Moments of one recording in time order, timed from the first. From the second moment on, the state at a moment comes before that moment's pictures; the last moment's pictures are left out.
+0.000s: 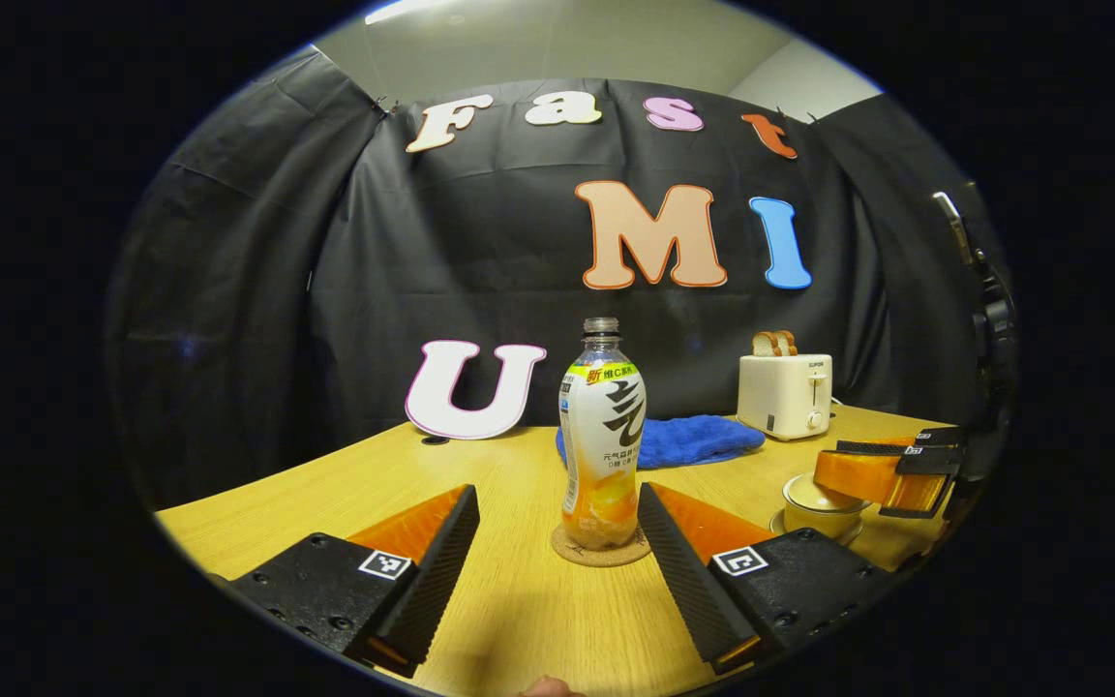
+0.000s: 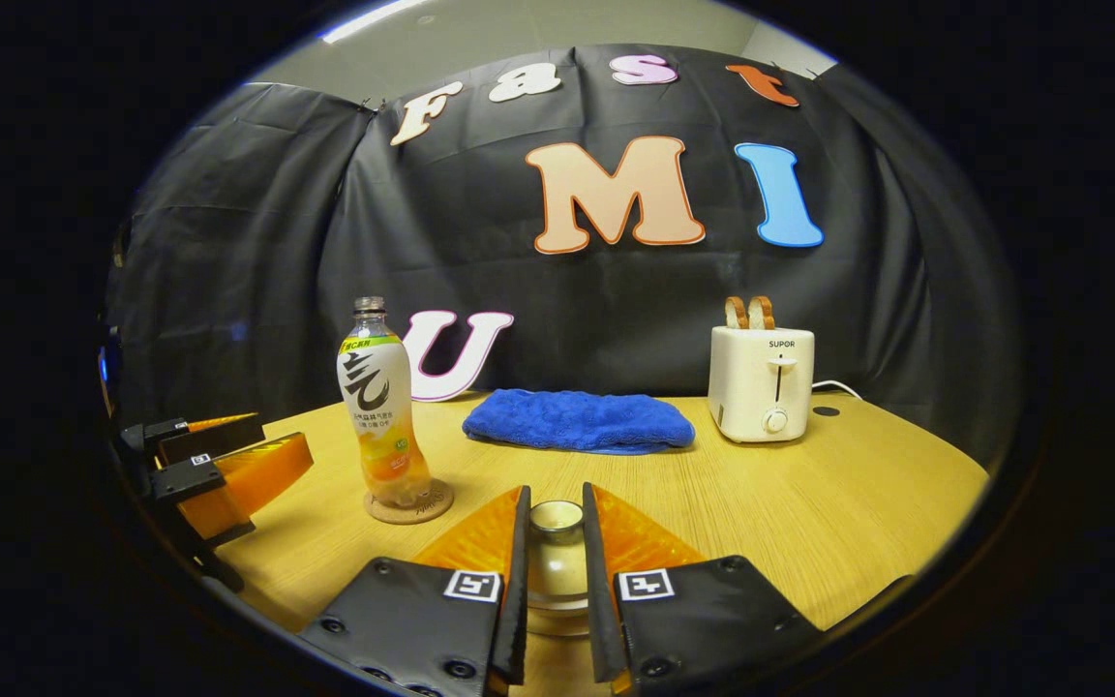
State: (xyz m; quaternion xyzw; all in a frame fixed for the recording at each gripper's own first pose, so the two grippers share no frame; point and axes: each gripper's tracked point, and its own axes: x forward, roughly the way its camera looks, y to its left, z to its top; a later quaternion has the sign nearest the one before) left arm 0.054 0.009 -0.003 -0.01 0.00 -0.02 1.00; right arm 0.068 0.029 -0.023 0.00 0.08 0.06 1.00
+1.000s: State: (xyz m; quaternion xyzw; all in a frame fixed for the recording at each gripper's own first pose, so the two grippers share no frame) left arm 0.051 0.010 -0.003 -0.01 0.00 -0.01 1.00; right arm 0.039 0.019 -0.015 0.00 0.05 0.04 1.00
